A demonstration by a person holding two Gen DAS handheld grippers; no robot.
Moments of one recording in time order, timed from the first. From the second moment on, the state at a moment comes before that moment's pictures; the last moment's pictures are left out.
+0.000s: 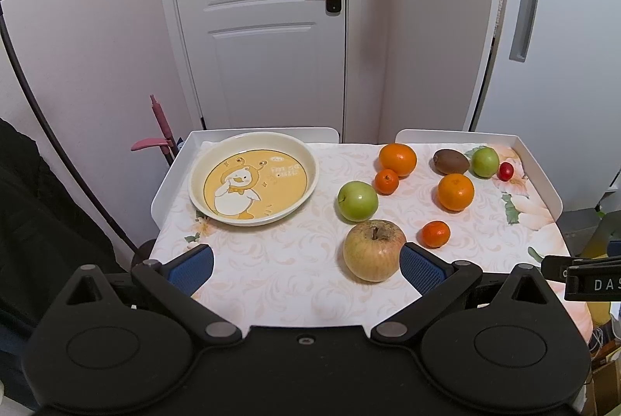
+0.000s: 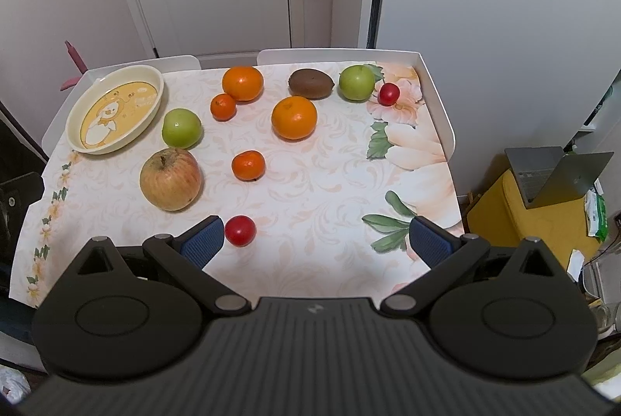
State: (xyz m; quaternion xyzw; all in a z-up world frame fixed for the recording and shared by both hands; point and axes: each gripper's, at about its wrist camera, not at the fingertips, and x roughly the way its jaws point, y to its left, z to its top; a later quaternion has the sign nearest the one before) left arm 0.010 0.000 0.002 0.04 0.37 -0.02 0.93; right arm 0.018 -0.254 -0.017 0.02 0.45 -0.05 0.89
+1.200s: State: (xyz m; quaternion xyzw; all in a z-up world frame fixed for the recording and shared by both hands) left arm 0.012 0.000 0.004 0.04 0.37 -0.03 0.93; right arm 0.015 -0.254 -0.014 0.02 0.45 -0.06 0.89
